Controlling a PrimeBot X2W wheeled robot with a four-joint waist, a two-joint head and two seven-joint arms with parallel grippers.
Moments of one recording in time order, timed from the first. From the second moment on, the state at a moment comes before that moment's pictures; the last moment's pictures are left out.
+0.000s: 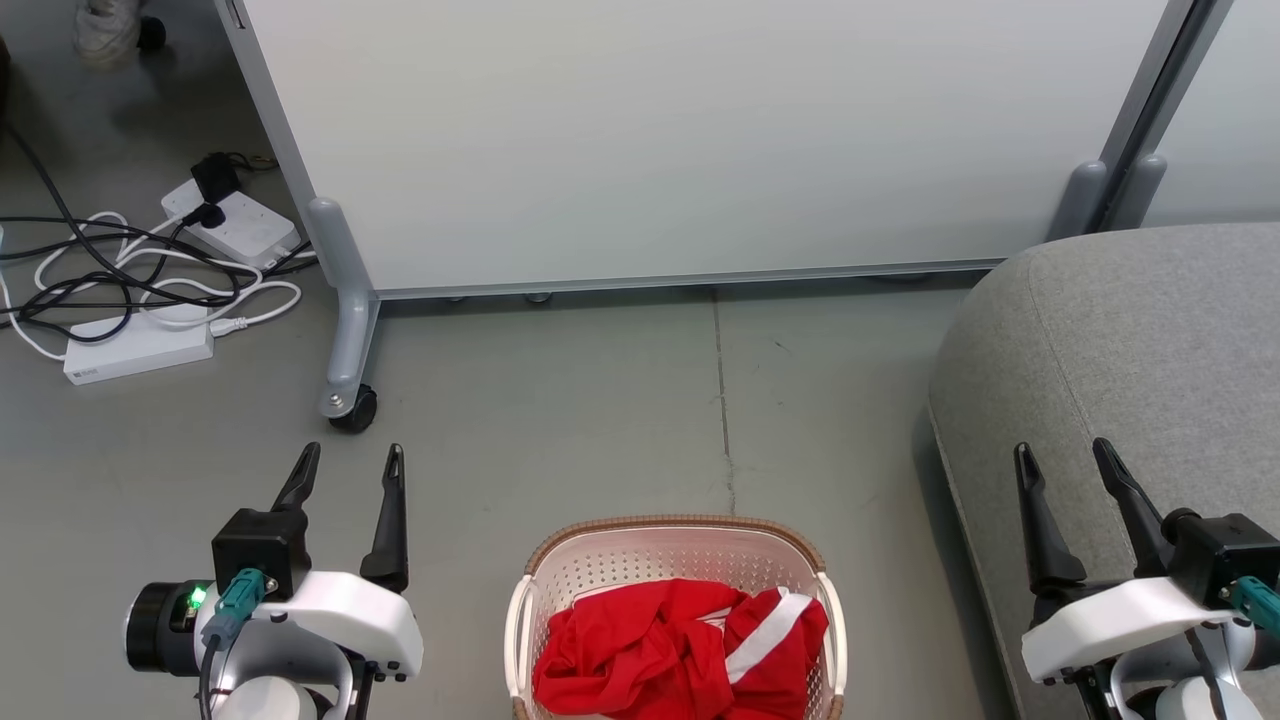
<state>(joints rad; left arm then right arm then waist) -0.10 0.13 -0.15 0.19 -0.20 0.12 -0.07 -0.09 -0.05 -0.02 0.20 0.17 0.13 -0.15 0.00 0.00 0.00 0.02</state>
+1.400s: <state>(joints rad) -0.34 0.07 -0.37 0.39 -0.17 0.04 -0.07 -0.23 -0.05 -0.01 0.07 0.14 0.13 -0.12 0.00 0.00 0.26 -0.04</state>
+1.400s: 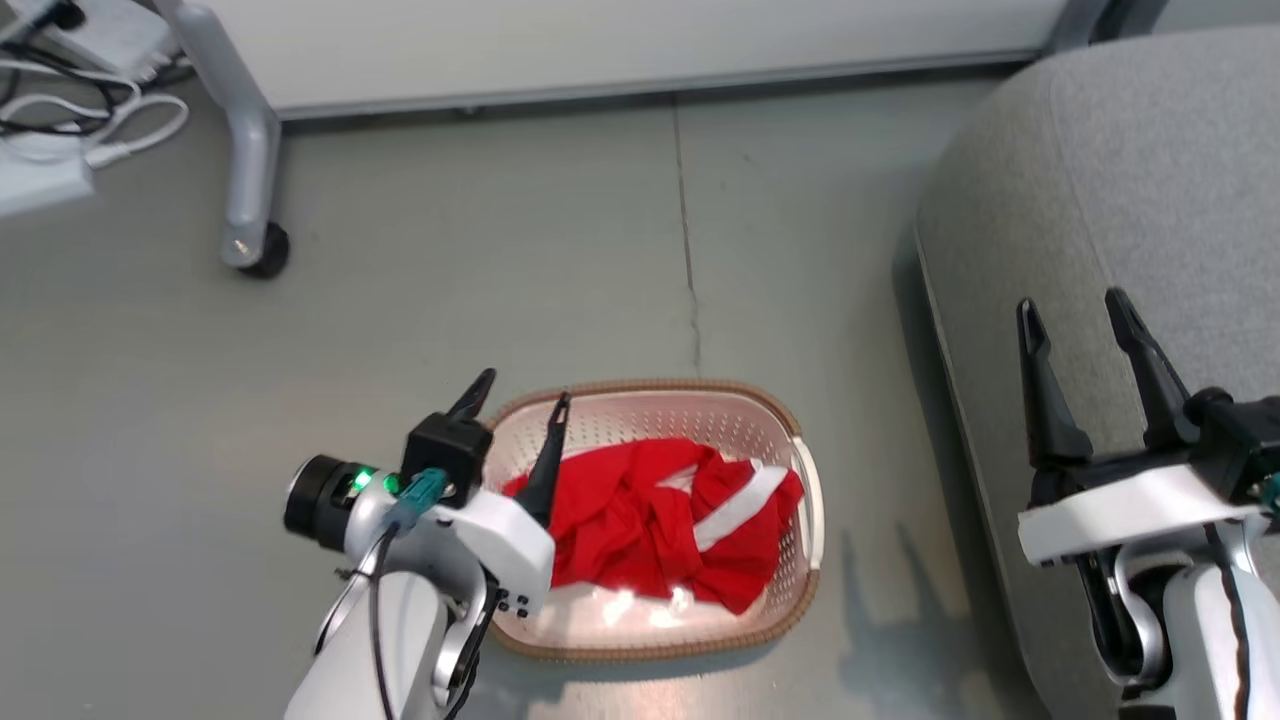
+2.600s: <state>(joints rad) -0.91 0.20 -0.76 1.24 0.15 -0.05 0.13 -0.51 -0.05 0.13 0.04 0.34 0.13 -0.26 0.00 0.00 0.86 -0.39</state>
